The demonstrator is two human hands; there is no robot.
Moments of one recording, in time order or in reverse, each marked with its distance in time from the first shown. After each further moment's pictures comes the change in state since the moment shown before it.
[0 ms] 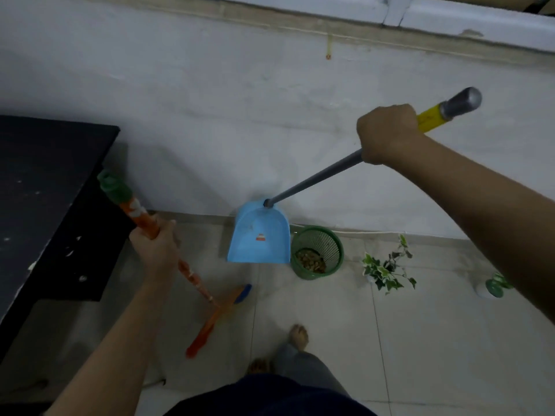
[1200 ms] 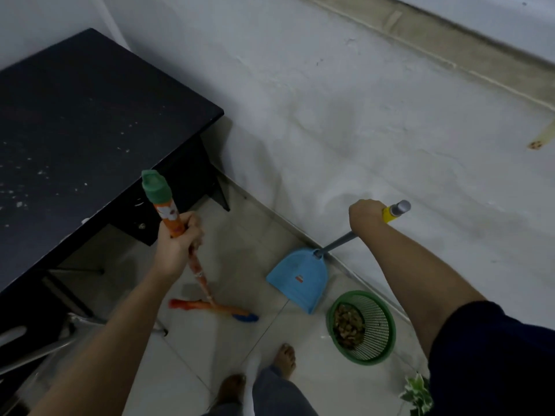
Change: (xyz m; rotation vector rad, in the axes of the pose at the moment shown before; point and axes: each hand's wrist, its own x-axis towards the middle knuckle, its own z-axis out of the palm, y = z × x) left_hand 0.080 -0.009 0.026 0.116 -0.034 -0.137; right_hand 0.272 -0.203 0.085 -0.113 -0.214 -0.555
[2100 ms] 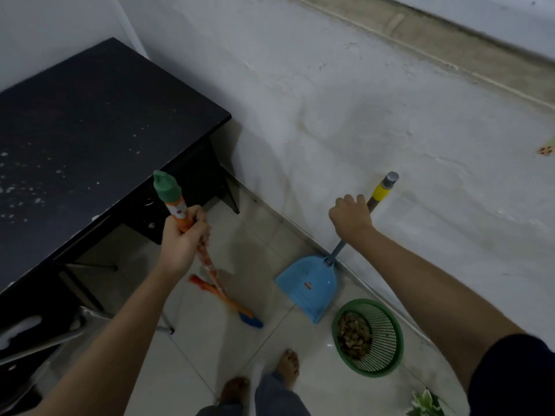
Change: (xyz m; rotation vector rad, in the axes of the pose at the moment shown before) left_hand -0.003 0.015 0.022 0.097 0.092 0.041; right_hand 0.003 -0.016 0.005 0.022 0.489 -0.293
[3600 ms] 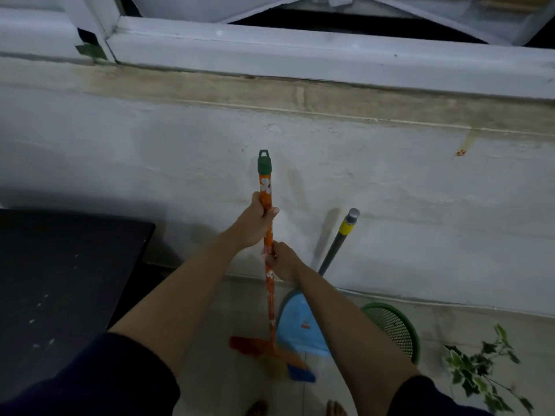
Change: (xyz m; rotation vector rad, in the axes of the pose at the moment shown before) left_hand 0.232 0.026 0.156 0.444 -0.916 0.099; right_hand 0.099 -0.054 -0.037 1.481 0.028 0.566
